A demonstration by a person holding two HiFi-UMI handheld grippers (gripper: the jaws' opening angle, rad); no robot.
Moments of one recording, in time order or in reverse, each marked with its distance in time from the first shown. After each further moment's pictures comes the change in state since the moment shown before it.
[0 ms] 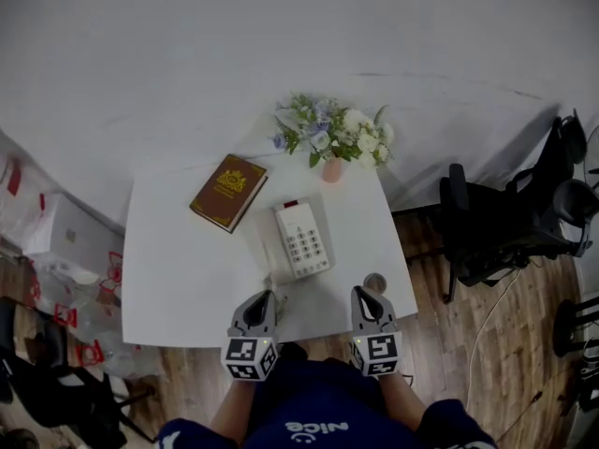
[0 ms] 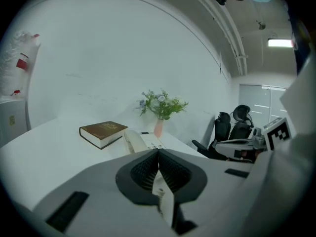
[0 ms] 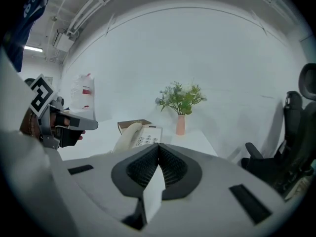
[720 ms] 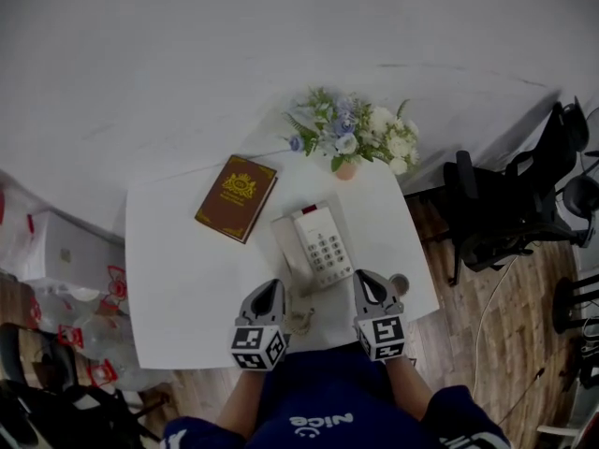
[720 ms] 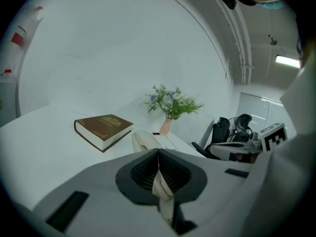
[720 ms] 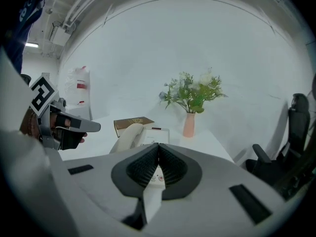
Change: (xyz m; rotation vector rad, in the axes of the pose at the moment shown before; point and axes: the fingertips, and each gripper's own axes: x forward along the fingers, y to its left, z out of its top) left arm 0.050 0.068 0.014 -0.107 0.054 -0.070; right arm 0.085 0.028 0.021 -0.012 0.064 -0.005
